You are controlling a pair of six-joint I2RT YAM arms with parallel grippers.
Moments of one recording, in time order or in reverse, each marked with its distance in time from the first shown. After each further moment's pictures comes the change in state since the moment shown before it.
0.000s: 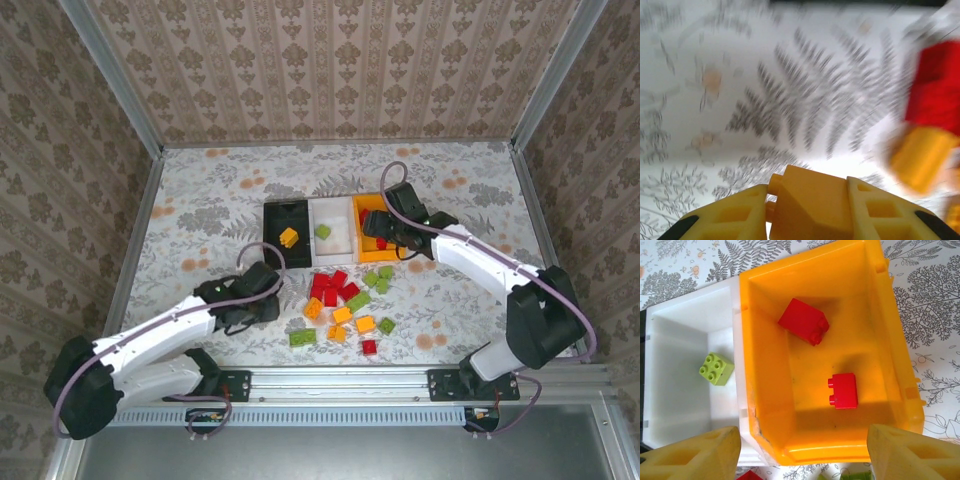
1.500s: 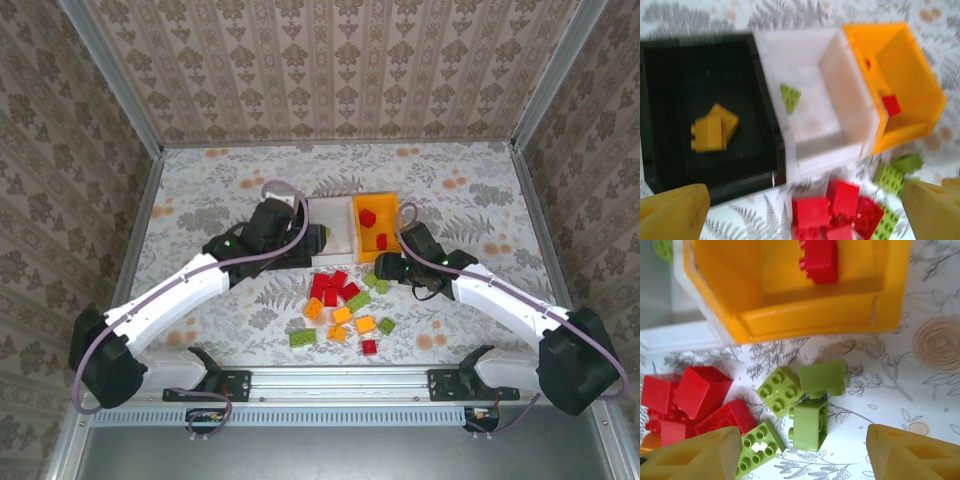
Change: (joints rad) left arm 0.016 0.188 0.262 0.279 -0.004 0.241; right arm 0.080 -0.213 -0.317 -0.029 -0.106 -0.010
